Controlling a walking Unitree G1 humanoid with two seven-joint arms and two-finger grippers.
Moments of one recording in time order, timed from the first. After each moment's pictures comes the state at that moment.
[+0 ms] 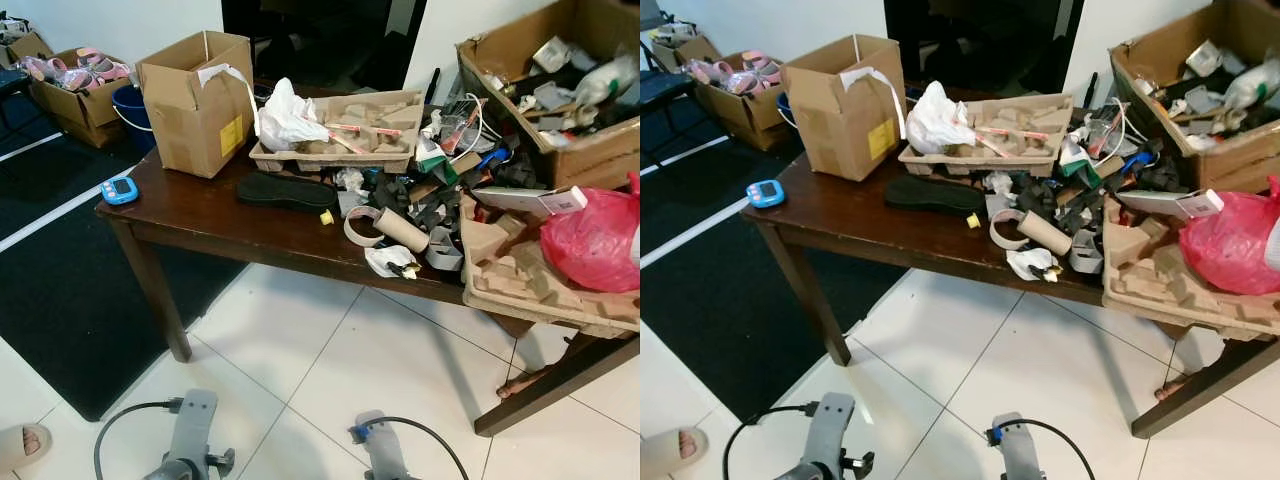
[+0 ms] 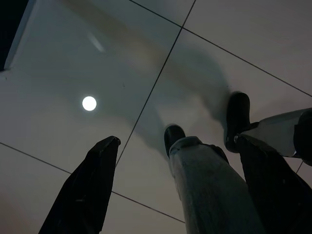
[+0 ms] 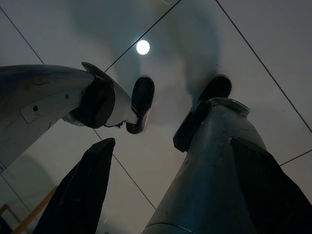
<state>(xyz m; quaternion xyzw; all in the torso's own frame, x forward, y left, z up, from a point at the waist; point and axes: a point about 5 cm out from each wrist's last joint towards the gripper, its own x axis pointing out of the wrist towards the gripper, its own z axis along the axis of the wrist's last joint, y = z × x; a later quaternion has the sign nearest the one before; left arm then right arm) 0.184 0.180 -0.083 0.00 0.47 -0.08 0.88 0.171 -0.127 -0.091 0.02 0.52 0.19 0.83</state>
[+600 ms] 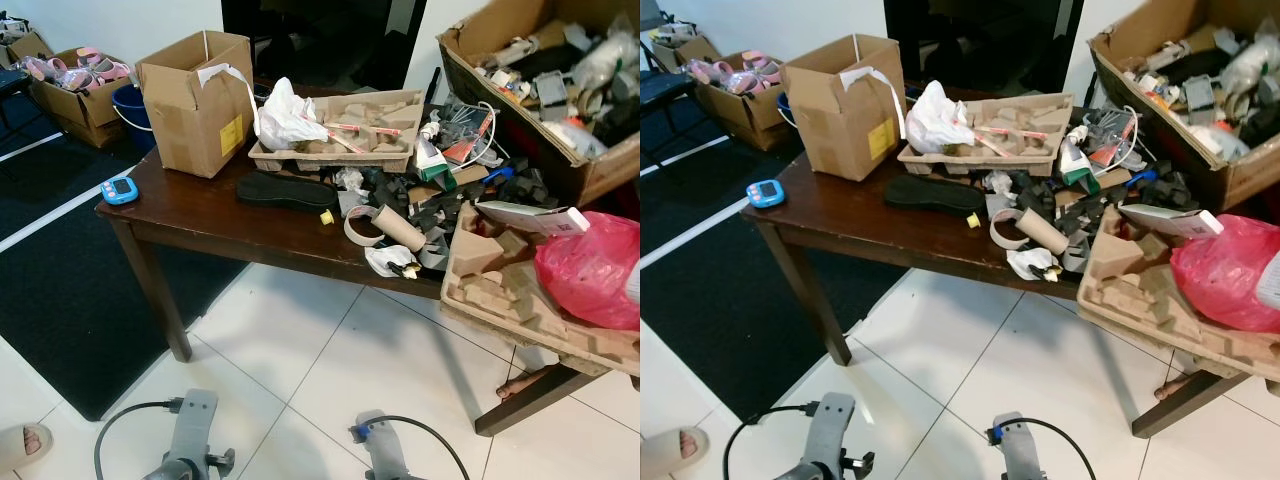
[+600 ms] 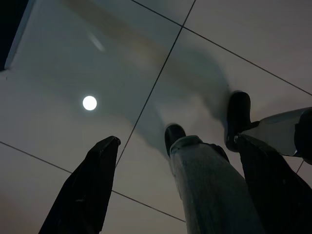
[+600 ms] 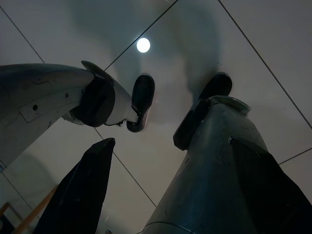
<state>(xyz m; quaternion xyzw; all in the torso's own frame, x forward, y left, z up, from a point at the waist) 0.184 0.180 -0.083 0.00 0.47 -0.08 0.88 0.172 -0.127 -0.091 0.02 0.52 0.19 0.84</state>
